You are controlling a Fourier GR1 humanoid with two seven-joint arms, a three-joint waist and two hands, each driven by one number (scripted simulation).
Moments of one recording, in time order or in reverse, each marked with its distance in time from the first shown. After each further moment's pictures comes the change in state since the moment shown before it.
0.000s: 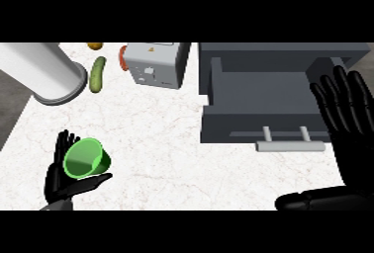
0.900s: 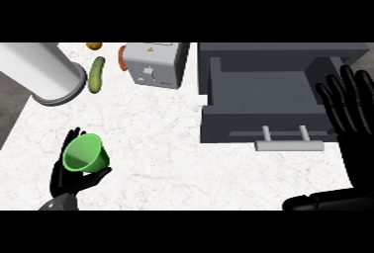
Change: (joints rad) left arm -0.119 0.036 0.008 0.251 0.070 -0.177 -0.084; right arm -0.002 -0.017 -0.023 -0.019 -0.029 0.010 0.035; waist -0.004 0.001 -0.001
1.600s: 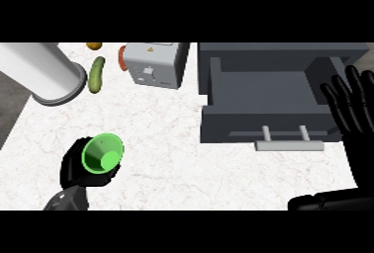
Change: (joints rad) left arm -0.038 -0.035 -0.032 -0.015 -0.021 0.036 -0.088; right arm 0.006 -0.012 -0.022 0.003 -0.012 0.013 -0.007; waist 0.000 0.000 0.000
